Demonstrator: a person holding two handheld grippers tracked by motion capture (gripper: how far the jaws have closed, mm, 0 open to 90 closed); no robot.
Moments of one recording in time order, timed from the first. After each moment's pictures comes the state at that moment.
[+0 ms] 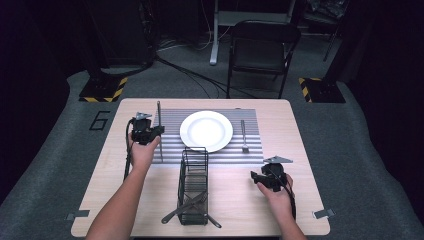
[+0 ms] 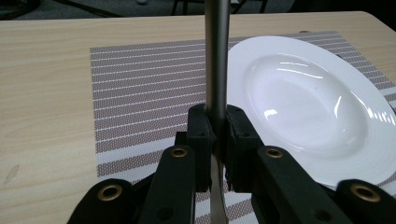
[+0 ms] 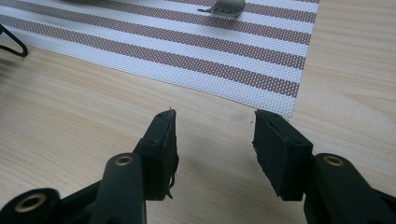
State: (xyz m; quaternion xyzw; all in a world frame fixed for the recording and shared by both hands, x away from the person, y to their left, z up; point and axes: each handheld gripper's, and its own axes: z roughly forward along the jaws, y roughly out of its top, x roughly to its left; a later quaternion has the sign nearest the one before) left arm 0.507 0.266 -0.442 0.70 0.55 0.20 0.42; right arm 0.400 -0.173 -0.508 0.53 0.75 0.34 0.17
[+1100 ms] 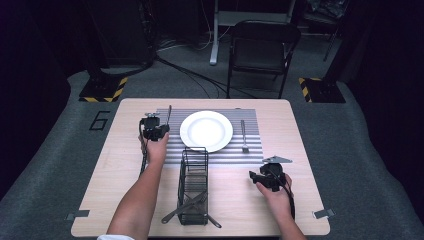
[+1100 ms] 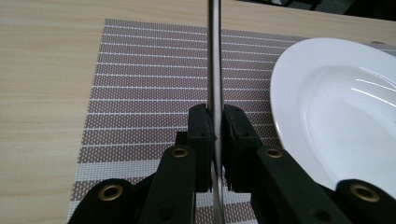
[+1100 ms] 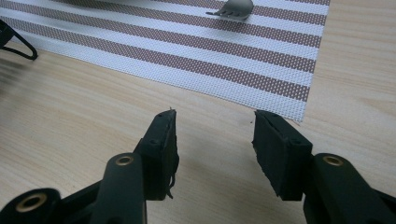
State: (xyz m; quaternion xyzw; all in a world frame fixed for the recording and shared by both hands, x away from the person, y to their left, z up) left arm 0.553 0.245 -0.486 0.65 0.63 0.21 0.38; right arm 0.401 -0.170 -0.509 0.53 0.75 0.35 0.16
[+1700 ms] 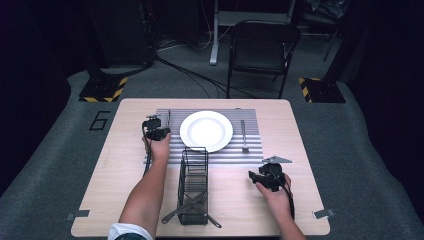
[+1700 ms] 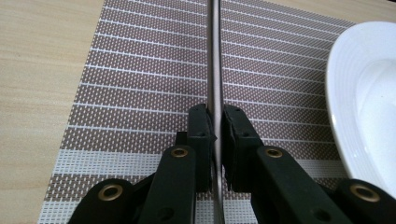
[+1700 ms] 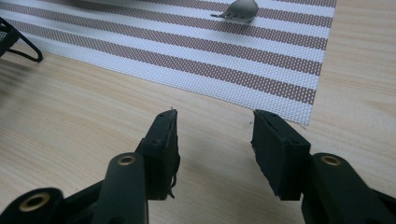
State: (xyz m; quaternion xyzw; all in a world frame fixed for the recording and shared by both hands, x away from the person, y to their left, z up) left arm 0.571 0.245 -0.513 0.62 0.68 0.18 0.35; right arm 0.401 -0.169 -0.511 0.53 0.75 0.36 0.16
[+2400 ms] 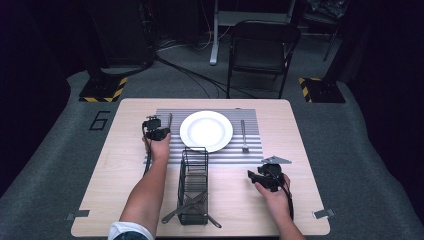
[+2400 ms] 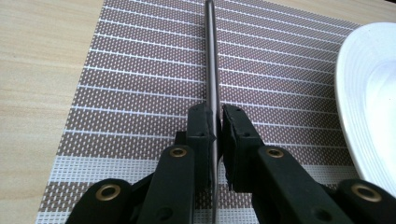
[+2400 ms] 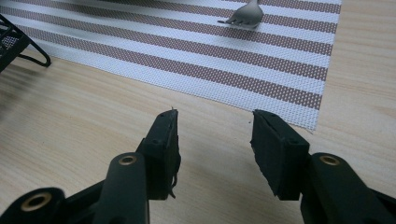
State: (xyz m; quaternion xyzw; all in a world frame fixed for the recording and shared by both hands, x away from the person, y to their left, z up) left arm 0.573 0.246 -0.518 0.62 0.67 0.19 0.36; right arm 0.400 -0.166 -0.510 0.53 0.75 0.37 0.16
